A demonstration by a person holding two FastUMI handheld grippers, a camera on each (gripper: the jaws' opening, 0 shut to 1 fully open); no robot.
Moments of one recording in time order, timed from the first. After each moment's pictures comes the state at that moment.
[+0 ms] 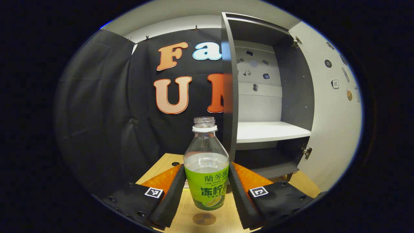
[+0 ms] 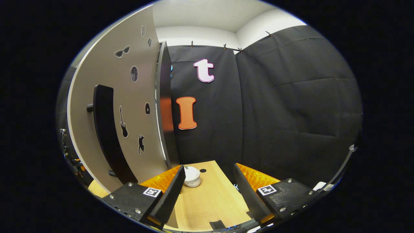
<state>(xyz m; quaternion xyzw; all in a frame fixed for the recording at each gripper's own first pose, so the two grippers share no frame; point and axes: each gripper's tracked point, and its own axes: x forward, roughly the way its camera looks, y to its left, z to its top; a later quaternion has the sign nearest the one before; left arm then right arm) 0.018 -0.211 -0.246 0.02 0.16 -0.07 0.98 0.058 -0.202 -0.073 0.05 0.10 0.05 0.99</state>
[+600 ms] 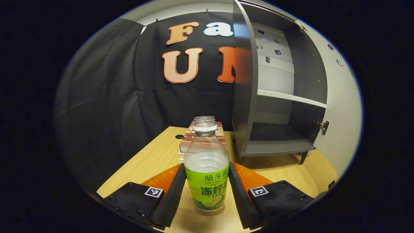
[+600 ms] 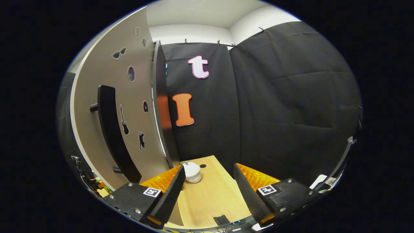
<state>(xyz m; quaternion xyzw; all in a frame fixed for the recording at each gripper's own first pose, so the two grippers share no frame) 0.006 -0.190 -0.370 0.00 0.24 -0.04 0.97 0.039 -0.212 -0.081 0.07 0.13 0.03 0.99</state>
